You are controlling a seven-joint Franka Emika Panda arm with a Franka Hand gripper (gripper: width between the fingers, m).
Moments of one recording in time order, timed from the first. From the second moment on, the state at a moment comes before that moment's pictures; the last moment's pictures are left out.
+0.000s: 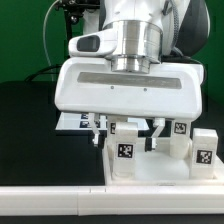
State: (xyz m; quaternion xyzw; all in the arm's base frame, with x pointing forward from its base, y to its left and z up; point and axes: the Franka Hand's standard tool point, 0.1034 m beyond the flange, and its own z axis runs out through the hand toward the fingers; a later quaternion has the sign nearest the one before) arm 0.627 0.002 0.071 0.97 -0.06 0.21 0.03
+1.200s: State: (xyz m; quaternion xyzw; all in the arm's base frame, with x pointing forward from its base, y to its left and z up) arm 0.628 0.001 0.090 0.99 -0.10 -0.06 -0.01
